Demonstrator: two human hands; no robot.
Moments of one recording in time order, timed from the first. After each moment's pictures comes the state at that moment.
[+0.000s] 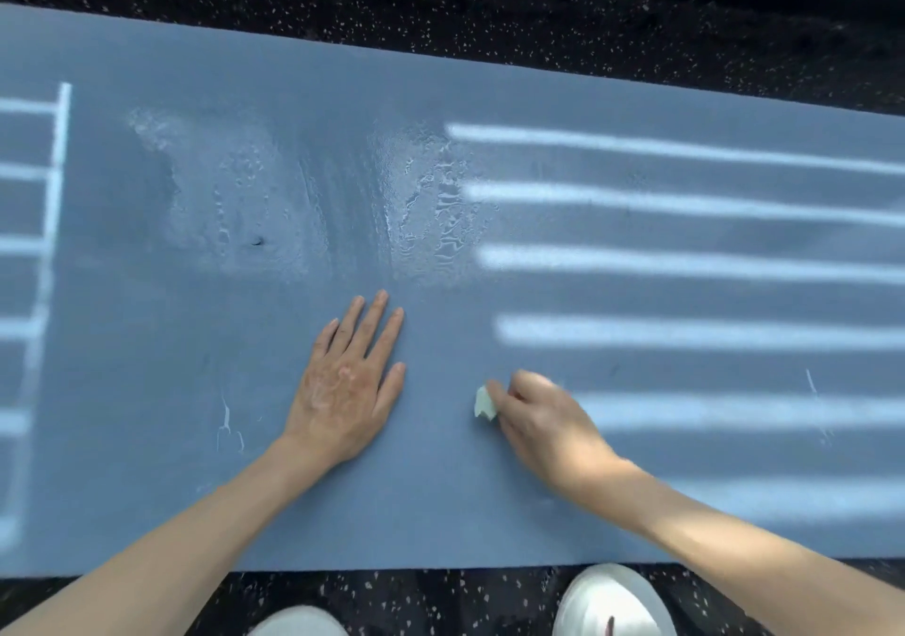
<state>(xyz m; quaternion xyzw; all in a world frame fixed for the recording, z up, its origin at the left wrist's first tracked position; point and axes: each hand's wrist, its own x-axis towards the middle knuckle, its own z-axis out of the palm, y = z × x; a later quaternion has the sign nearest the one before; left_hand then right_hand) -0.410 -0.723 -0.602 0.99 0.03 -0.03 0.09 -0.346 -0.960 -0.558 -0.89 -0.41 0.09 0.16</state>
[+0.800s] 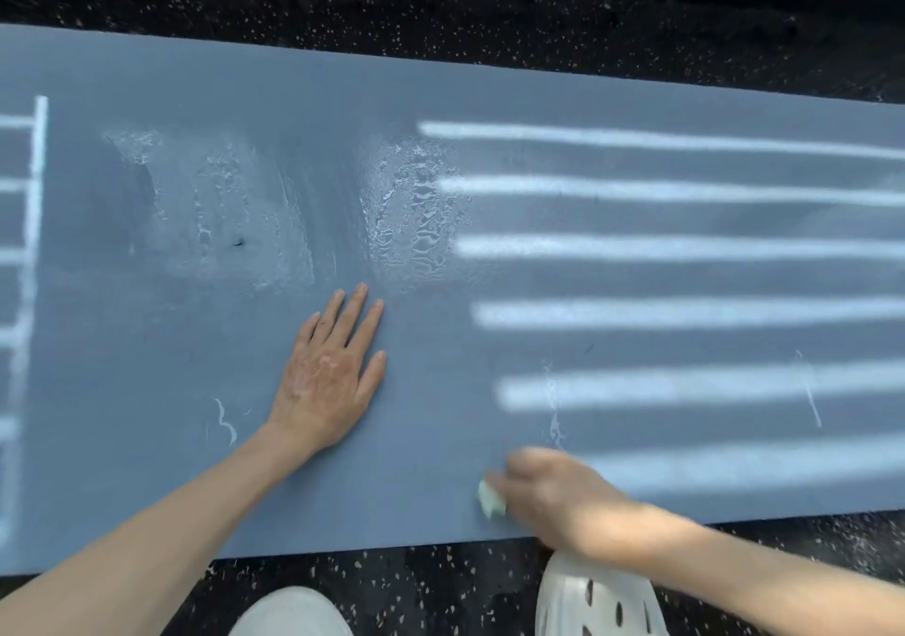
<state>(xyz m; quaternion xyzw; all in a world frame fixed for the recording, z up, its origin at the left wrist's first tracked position) -0.409 -0.720 -0.602 0.99 0.03 -0.02 0.11 -0.399 -1.012 -0.554 -0.85 -0.47 0.19 0.11</state>
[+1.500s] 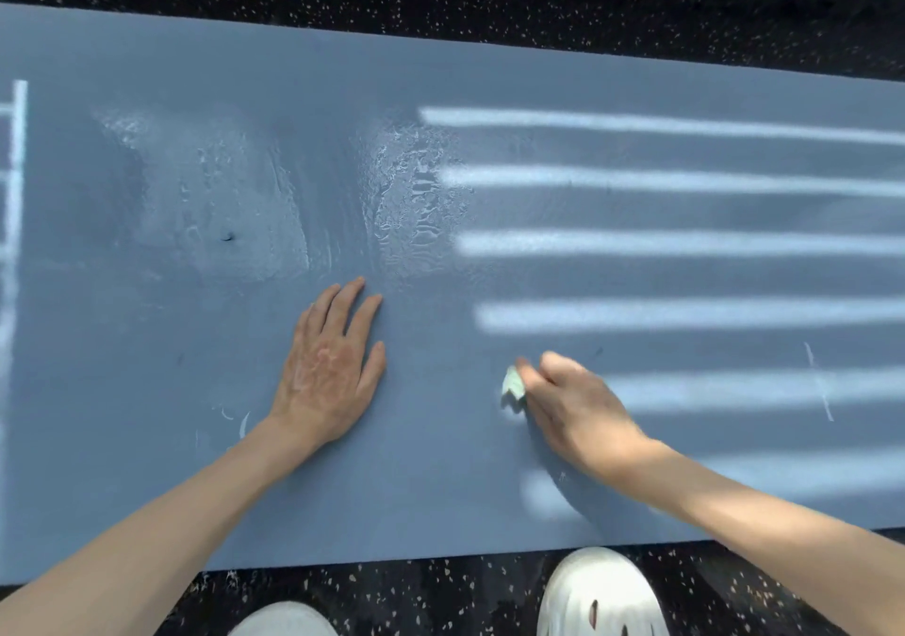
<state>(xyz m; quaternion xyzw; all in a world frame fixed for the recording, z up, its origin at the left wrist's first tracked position) -0.397 -0.726 -0.598 0.99 0.05 0.00 0.16 -0.331 -0.996 -0.541 -0.91 -0.37 0.14 0.13</state>
